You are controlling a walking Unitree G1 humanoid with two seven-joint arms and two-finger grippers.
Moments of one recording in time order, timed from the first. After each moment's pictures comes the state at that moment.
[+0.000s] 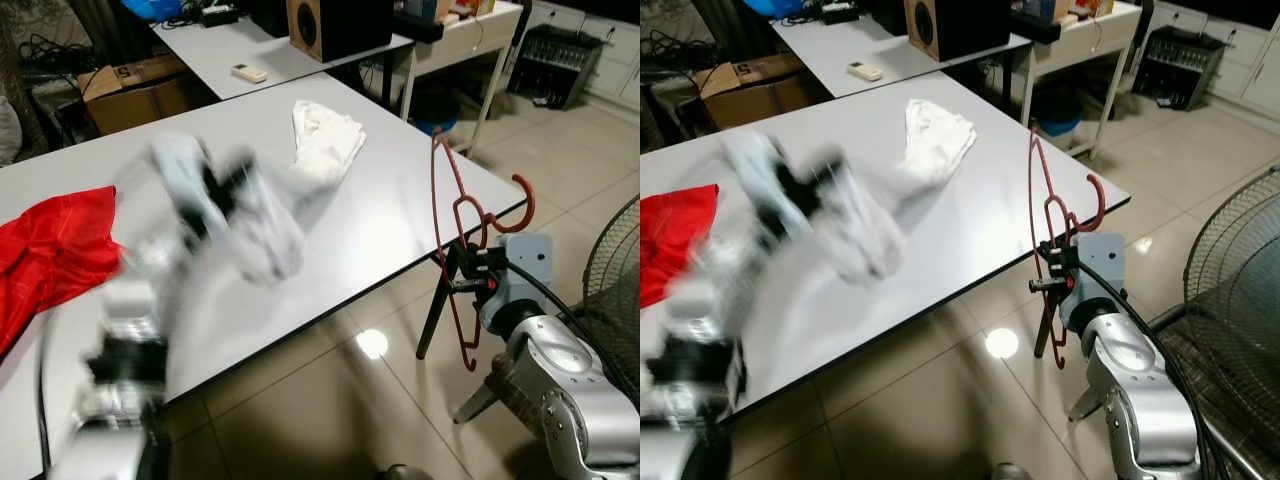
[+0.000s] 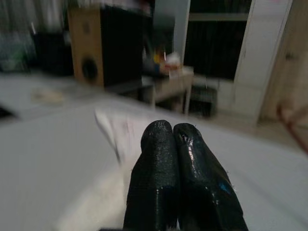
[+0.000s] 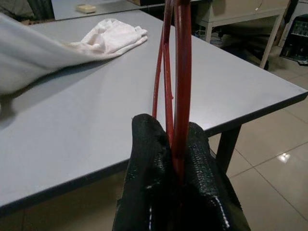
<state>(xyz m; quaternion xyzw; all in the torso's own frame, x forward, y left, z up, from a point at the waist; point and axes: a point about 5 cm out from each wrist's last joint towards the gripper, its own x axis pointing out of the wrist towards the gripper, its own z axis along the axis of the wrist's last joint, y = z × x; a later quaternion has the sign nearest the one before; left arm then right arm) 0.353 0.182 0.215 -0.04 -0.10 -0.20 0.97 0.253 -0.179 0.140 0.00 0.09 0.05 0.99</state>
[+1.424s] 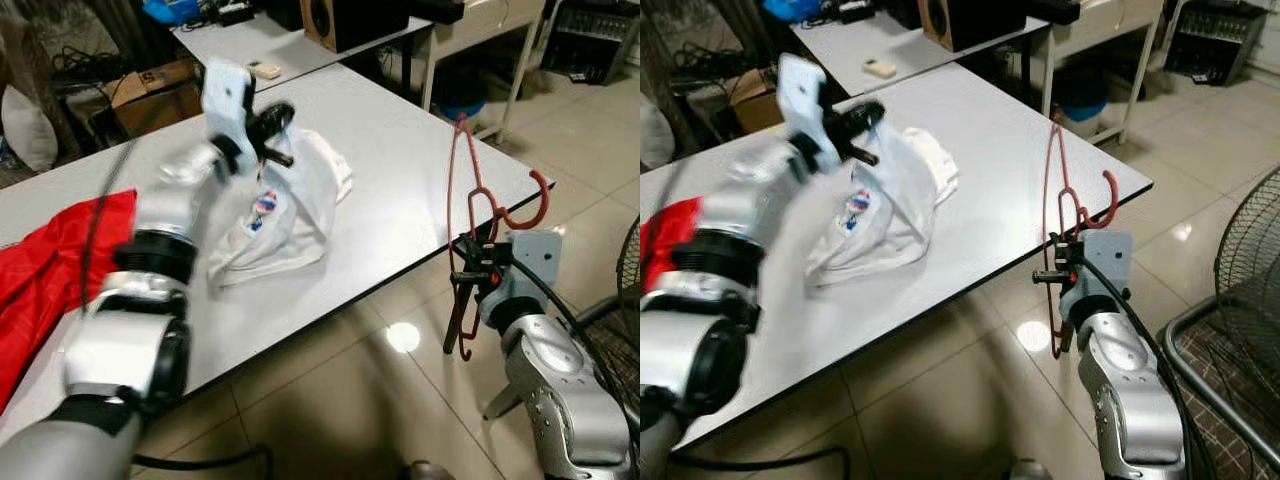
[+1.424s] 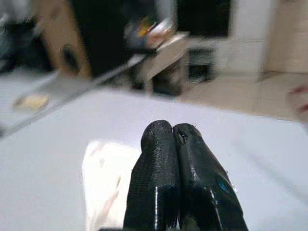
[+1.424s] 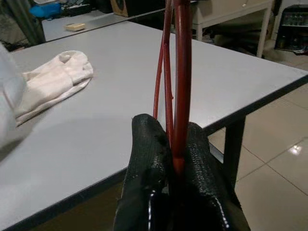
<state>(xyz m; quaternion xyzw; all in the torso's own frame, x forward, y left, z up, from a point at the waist) 0.407 0.138 0.218 -0.01 0.00 -0.23 0.97 0.257 -0.179 0.138 0.01 0.07 0.01 1.00</state>
